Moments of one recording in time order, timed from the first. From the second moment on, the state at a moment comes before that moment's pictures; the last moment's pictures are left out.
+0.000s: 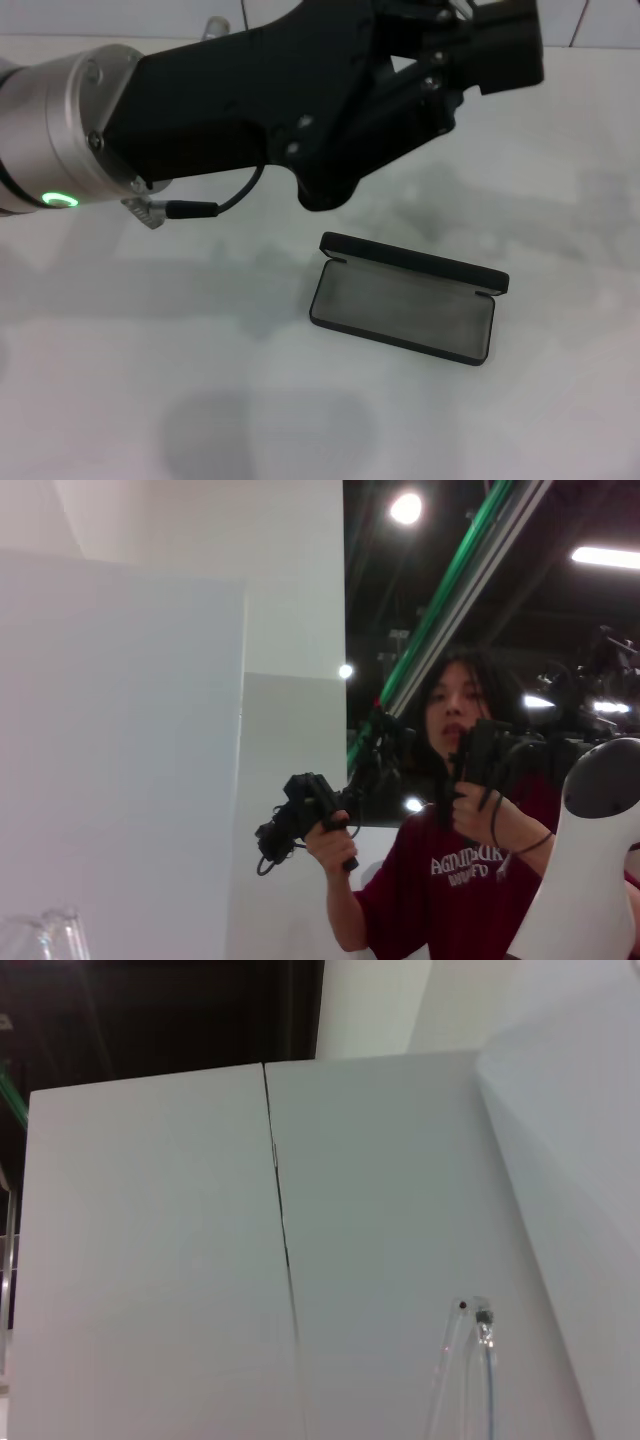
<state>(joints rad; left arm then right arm) -0.44 -2.09 1.44 1.06 0.94 1.75 -1.49 0.64 2.02 -0.83 -0.61 -1.21 -1.91 1.41</state>
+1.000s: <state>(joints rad) -0.43 -2.09 1.37 0.94 0.90 1.74 -1.43 0.63 2.01 -0.94 -0.61 -1.19 -1.88 1.41</state>
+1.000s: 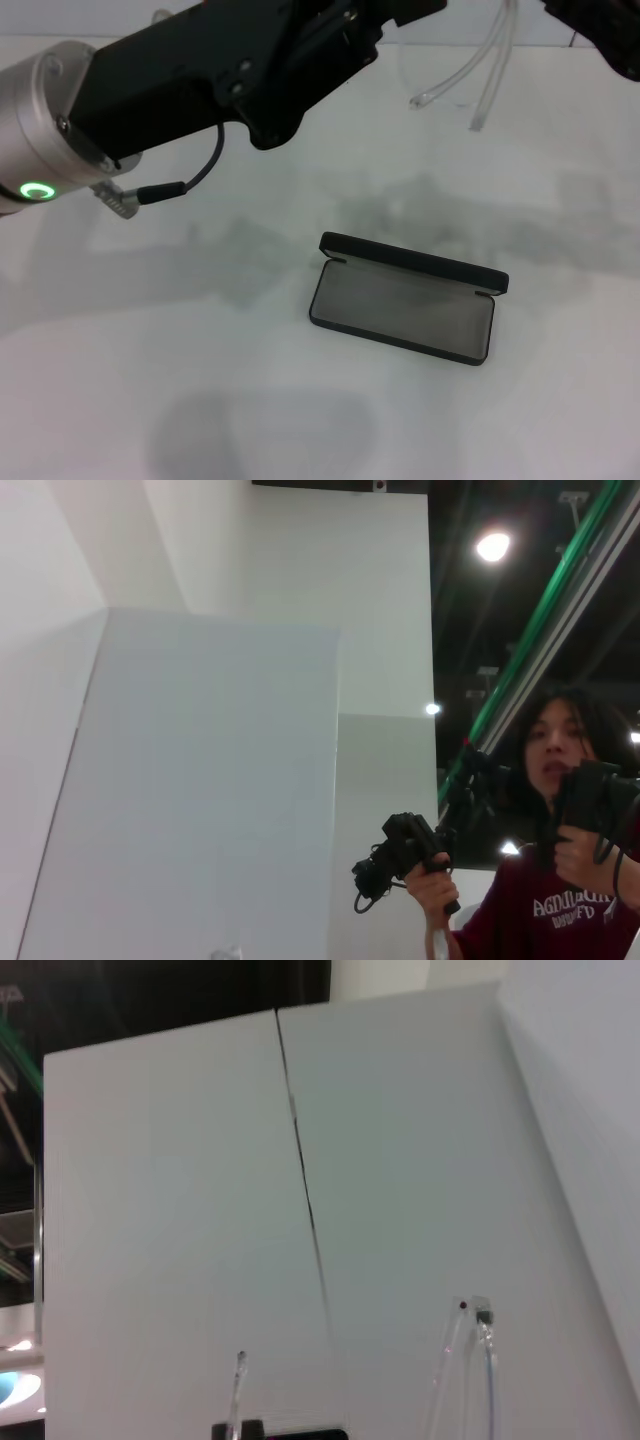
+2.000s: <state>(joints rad) -0.48 -2.09 1.47 0.94 0.86 1.67 -1.38 0.65 2.02 -1.06 -0.61 -1.18 -1.78 1.41</state>
